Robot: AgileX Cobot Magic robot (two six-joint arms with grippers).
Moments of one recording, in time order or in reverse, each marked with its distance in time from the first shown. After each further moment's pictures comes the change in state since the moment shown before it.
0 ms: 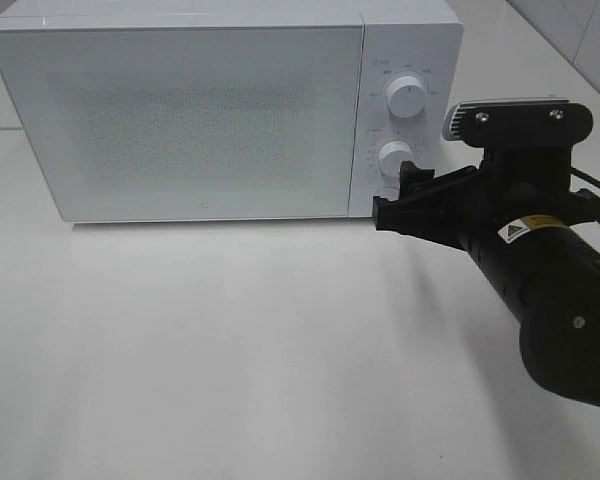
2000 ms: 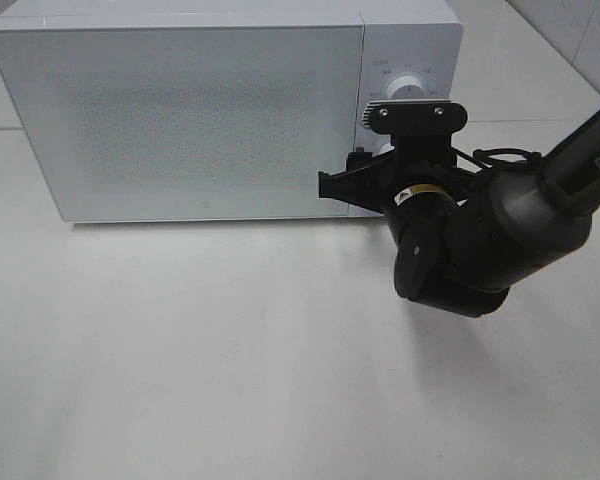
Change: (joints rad) left arm 0.000 0.000 0.000 0.000 0.000 0.000; right arm -0.155 0.413 -0.383 -0.142 0.006 0.069
